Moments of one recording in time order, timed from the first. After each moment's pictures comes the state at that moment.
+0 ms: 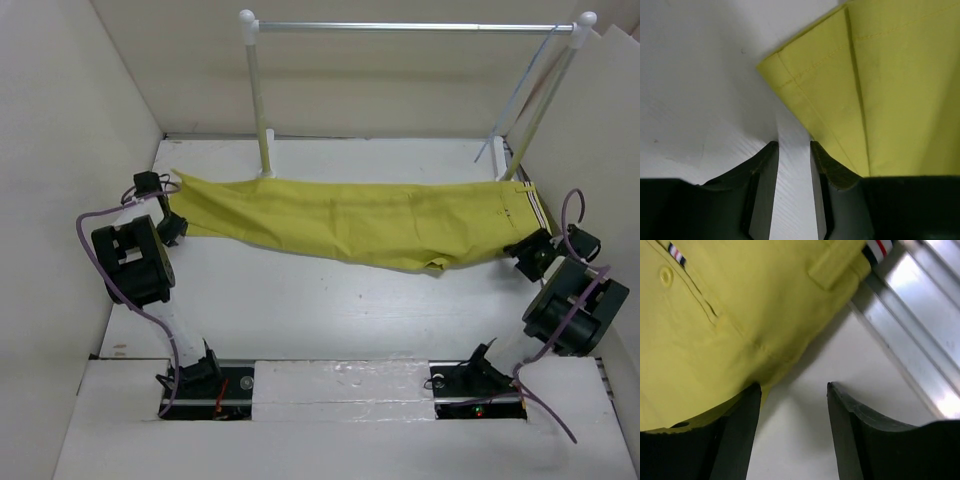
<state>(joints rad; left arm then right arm) 0.33 1.87 1.24 -0.51 -0.13 -0.65 -0.72 1.53 0.68 -0.01 -0.39 0.35</state>
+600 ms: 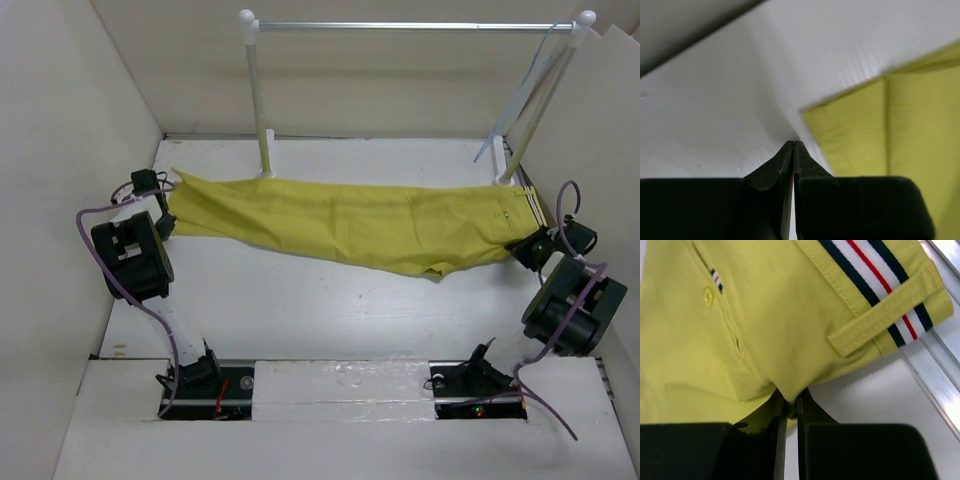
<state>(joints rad) 0.34 1.93 1.29 -0.48 -0.29 -0.67 -0.67 1.59 0.73 0.09 -0.43 0.37</state>
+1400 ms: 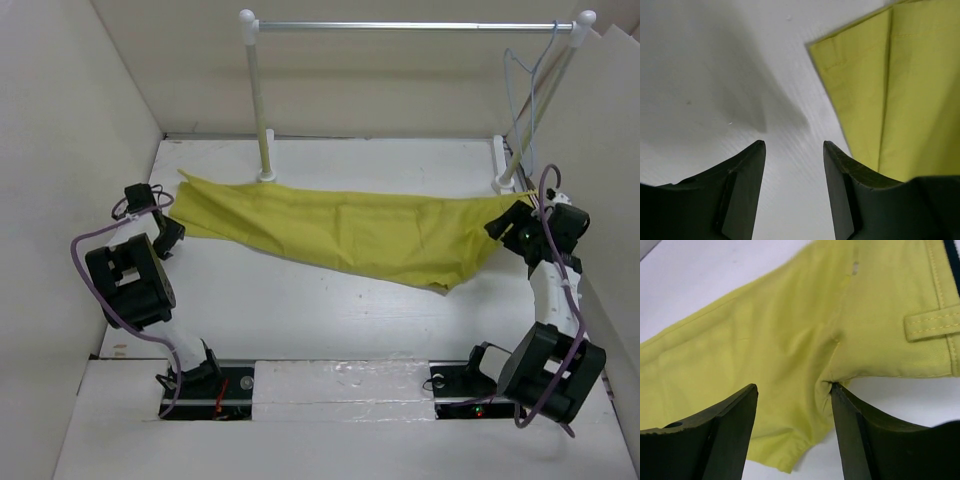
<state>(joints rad) 0.38 1.70 1.05 -0.45 -0.10 -0.70 -0.52 1.14 0.73 -0.22 -0.43 0.28</state>
